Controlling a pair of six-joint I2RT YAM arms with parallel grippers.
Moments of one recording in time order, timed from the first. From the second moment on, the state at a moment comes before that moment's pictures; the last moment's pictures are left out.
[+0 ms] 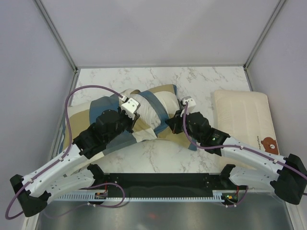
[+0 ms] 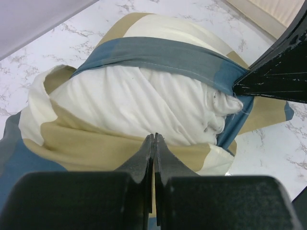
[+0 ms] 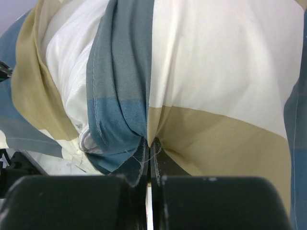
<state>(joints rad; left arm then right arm) -0.84 0.83 0.84 -0.30 -0.19 0.04 0.88 1.07 0.68 0.08 0.17 0.52</state>
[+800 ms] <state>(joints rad) -0.87 1.04 0.87 -0.25 -0.16 0.03 0.87 1.10 0.68 0.13 0.07 0.50</state>
